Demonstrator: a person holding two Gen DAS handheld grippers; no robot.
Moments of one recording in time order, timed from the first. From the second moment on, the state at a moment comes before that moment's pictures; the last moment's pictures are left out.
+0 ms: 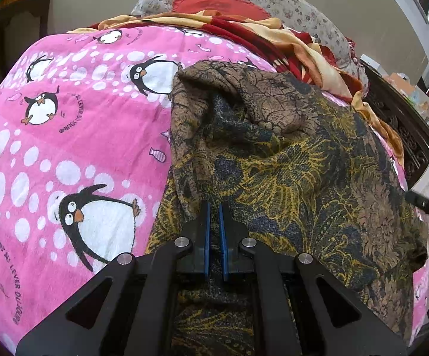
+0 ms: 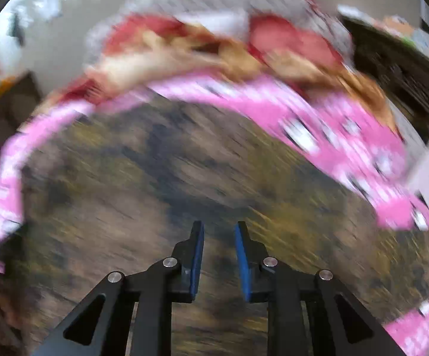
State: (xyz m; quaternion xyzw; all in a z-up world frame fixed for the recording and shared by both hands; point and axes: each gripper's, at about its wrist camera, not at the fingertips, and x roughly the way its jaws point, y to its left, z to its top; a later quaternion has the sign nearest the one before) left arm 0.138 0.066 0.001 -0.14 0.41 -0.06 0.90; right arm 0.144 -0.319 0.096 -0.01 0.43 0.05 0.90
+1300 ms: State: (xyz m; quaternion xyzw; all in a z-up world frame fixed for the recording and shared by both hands) left arm 0.025 0.004 0.006 -0.05 0.43 -0.17 0.89; right arm -0.039 -0.391 0.075 0.03 0.41 0.06 0.91
